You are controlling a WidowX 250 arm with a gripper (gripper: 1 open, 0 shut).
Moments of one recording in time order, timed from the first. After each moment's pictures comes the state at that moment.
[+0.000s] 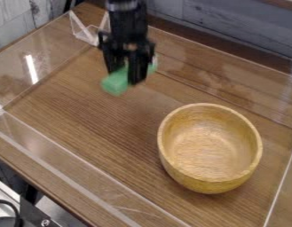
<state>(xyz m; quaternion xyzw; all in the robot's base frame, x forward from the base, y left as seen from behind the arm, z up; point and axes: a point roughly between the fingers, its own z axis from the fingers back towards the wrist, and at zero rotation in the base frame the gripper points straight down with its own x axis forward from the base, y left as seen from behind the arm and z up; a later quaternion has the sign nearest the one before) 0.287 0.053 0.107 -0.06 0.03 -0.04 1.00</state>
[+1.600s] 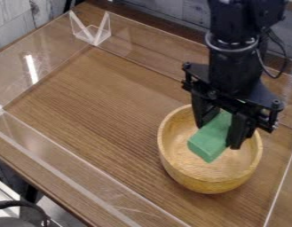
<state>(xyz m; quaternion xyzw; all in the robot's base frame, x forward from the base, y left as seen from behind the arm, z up) 0.225 -0.104 0.119 -0.06 -0.03 -0.11 0.99</state>
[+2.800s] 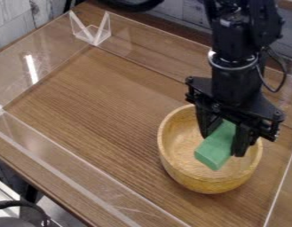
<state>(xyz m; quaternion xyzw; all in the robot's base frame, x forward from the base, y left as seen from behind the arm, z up) 0.233 -0.107 0.100 -0.07 -0.03 -0.09 0.99</state>
